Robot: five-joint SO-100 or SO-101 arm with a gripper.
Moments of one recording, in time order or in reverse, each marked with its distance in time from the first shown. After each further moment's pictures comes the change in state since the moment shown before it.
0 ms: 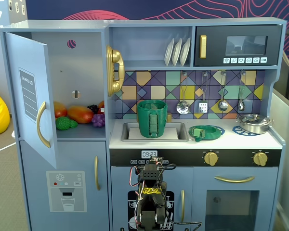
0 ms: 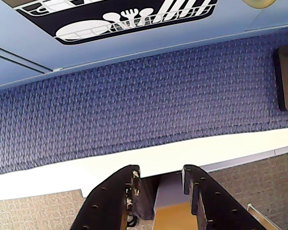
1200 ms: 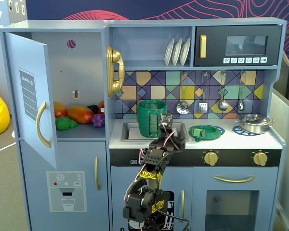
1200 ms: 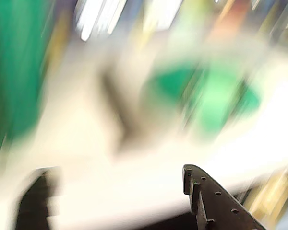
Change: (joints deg) arm 23.1 -17.1 -24.6 -65.6 -8.3
